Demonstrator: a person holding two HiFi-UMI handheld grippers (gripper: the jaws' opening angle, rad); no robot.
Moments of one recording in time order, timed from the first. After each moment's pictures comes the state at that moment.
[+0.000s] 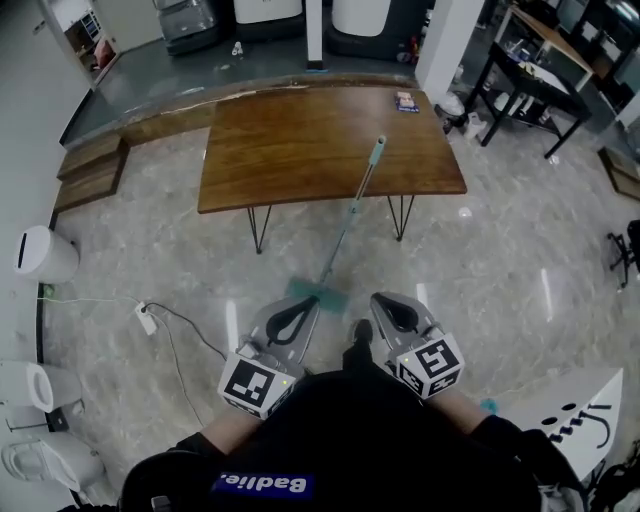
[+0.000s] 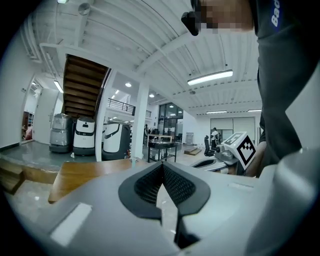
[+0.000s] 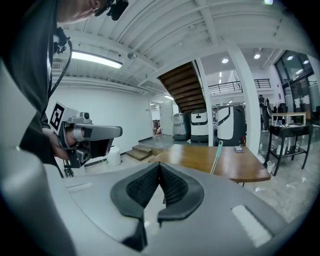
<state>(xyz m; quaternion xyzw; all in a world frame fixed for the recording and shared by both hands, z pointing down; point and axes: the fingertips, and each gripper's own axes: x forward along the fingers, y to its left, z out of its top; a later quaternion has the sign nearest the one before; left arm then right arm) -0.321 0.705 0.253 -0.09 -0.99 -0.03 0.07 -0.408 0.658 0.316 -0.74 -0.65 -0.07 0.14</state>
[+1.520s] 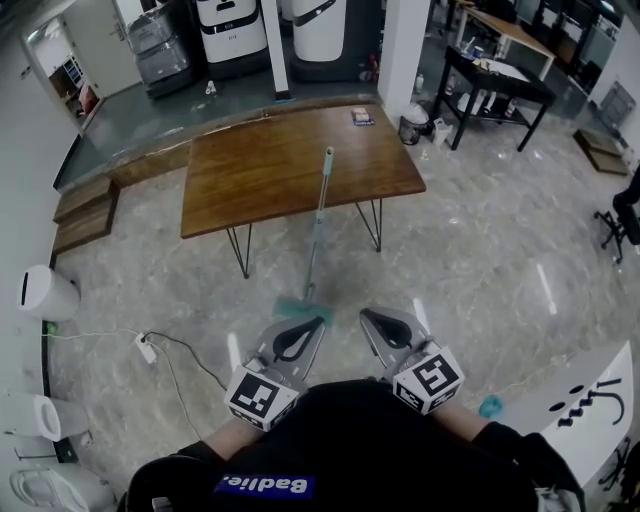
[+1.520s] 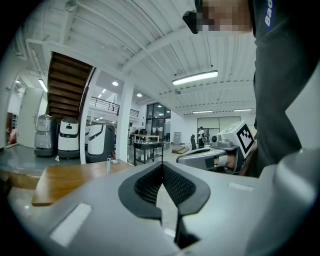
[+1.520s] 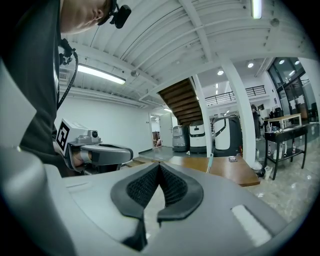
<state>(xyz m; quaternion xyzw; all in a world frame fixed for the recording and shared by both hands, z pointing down) -0.356 0.580 0.239 -0.02 -1.00 -0.02 0.07 -0.416 0.546 0.254 -0.74 -0.67 -0.02 0.09</state>
